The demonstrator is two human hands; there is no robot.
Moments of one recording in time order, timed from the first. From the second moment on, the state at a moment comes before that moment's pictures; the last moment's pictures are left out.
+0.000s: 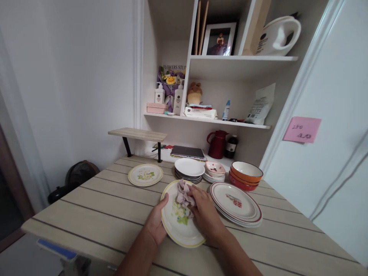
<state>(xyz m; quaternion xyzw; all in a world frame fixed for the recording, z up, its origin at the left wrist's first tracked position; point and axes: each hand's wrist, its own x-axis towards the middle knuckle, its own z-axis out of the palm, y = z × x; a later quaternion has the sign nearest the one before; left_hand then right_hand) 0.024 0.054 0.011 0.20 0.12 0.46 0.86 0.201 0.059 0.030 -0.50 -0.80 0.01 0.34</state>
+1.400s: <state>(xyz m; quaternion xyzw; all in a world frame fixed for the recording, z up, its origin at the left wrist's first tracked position) 0.015 0.058 0.009 0.22 0.13 0.49 0.84 0.201 0.044 0.037 -0.59 -0.78 0.02 0.21</state>
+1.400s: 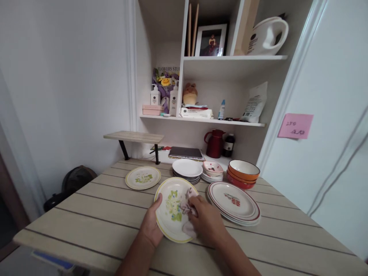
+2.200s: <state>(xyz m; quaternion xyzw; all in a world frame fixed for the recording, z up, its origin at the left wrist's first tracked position) 0.021 0.055 0.015 0.20 0.12 0.49 0.84 0.189 0.035 0.037 -0.43 -0.79 0.22 0.38</state>
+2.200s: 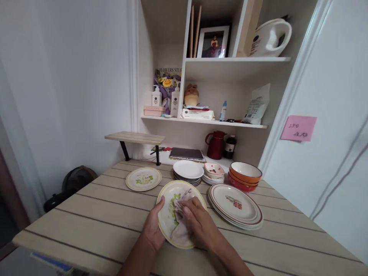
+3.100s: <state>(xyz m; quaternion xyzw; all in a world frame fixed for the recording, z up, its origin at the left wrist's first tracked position) 0.028 0.059 0.006 0.20 0.21 0.47 0.83 0.156 0.056 0.037 -0.46 -0.82 0.02 0.34</state>
